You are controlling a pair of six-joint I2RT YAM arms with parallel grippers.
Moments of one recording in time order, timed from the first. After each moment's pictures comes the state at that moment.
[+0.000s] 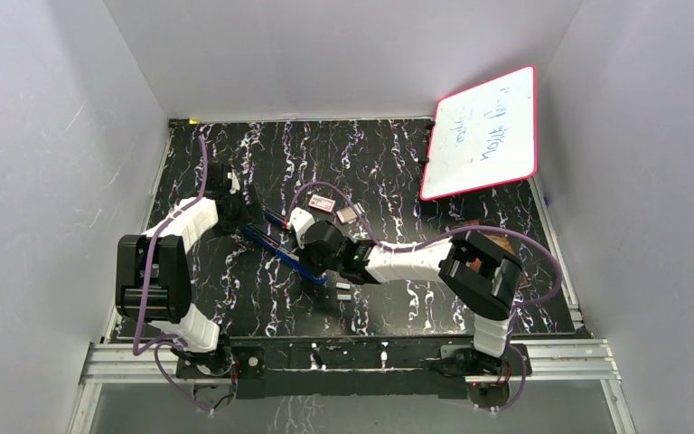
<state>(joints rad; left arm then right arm) -0.04 1.58 0.96 -0.45 0.04 -0.31 1.14 1.83 1.08 0.13 0.10 0.16</state>
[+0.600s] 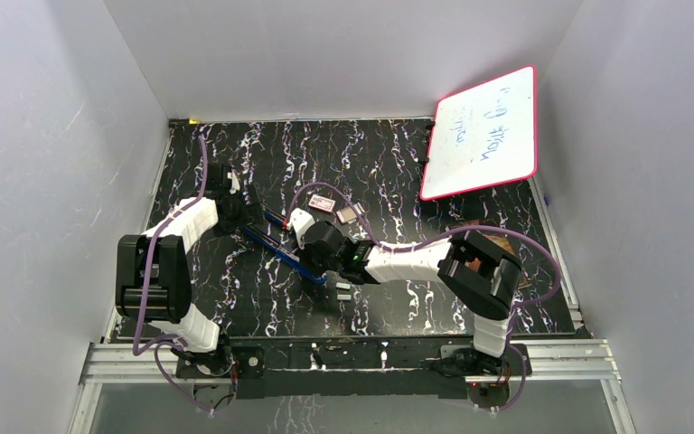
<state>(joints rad) -0.04 1.58 0.96 -0.45 0.04 -0.31 1.14 1.84 1.08 0.12 0.10 0.16</state>
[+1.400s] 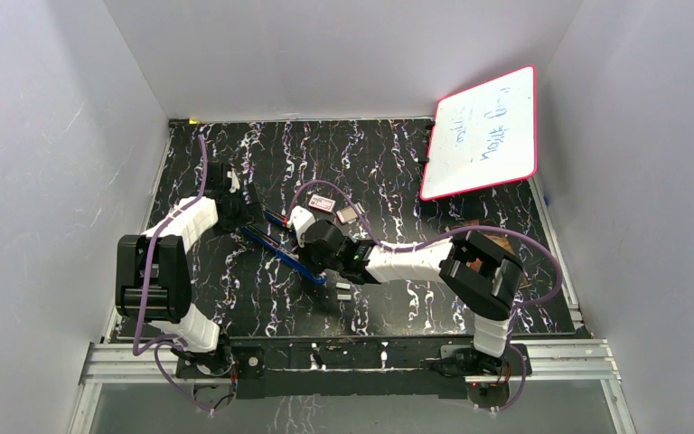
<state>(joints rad) -0.04 1.58 0.97 -0.45 0.04 -0.31 1.14 1.83 1.08 0.14 0.12 0.16</state>
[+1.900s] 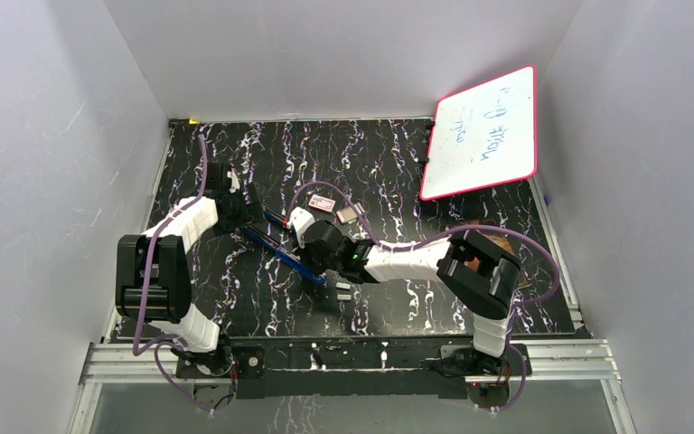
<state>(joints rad) -0.04 1.58 0.97 -0.45 0.04 -0.31 1.14 1.84 1.09 0.11 0.11 0.16</state>
